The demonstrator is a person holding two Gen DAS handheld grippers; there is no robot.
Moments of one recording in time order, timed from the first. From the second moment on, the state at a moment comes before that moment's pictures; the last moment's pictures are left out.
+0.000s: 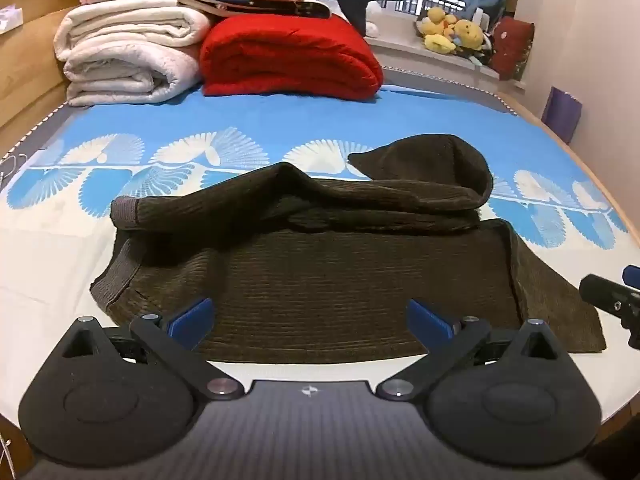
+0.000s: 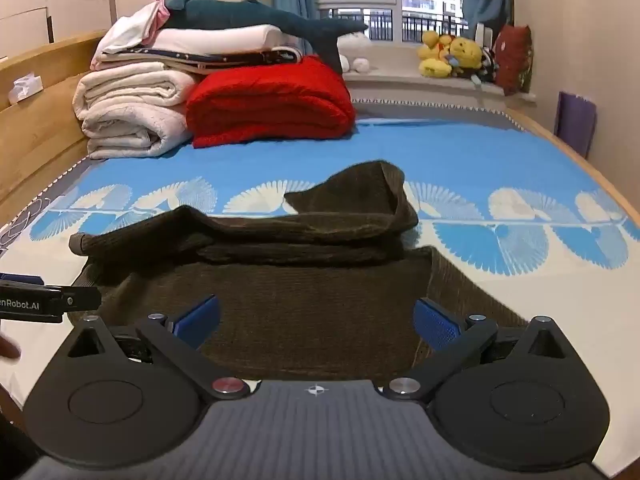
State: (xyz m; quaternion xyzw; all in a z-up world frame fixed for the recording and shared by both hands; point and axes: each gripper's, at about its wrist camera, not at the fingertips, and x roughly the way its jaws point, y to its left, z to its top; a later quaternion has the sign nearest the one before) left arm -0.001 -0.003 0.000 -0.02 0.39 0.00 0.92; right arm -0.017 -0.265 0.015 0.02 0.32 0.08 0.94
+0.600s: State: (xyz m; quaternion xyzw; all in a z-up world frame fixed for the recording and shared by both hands) left arm -0.005 0.003 0.010 -0.04 0.36 -0.01 0.93; right arm -0.022 -0.272 0.019 0.06 0.29 0.07 0.95
